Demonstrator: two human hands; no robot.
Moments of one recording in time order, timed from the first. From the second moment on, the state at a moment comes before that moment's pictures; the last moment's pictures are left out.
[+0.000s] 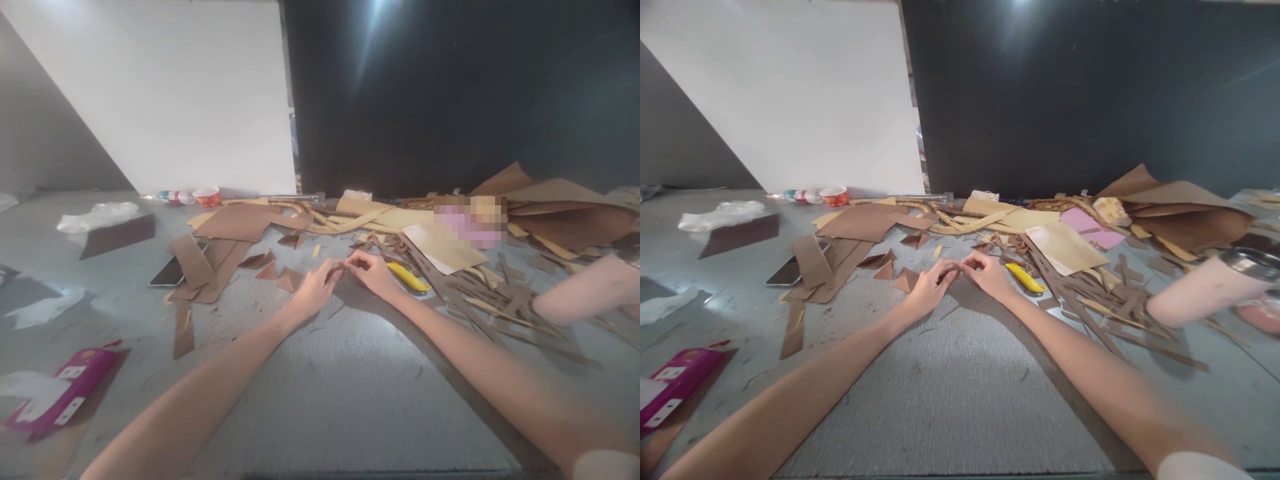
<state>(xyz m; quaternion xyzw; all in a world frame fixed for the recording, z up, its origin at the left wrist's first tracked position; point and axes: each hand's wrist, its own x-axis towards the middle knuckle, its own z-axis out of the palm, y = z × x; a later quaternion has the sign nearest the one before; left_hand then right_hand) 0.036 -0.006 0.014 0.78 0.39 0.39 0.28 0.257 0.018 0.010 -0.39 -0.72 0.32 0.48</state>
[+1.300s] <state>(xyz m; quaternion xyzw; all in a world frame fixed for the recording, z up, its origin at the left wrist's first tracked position) 0.036 -0.002 0.007 0.77 0.41 0.39 0.27 0.255 0.008 0.022 -0.40 -0.76 0.33 0.39</state>
